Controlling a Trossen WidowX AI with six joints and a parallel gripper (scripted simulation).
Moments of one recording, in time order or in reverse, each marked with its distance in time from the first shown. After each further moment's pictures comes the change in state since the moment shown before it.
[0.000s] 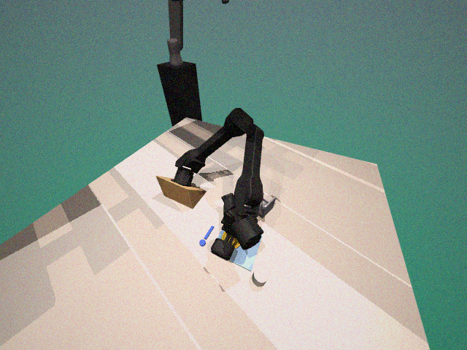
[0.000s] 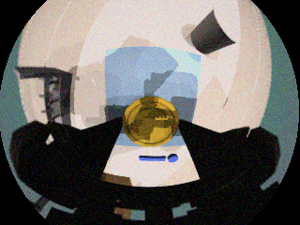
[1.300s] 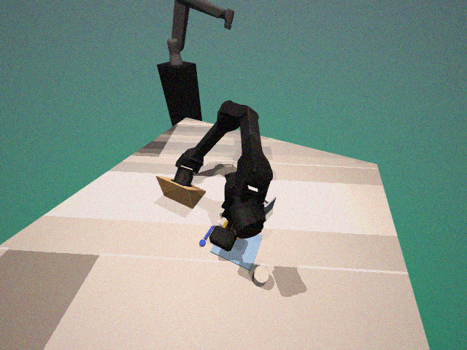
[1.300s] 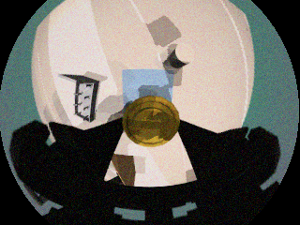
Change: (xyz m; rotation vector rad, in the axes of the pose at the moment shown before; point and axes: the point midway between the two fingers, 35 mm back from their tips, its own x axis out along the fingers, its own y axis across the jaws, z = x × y) arm -0.094 -0.007 0.008 0.019 0.001 -0.001
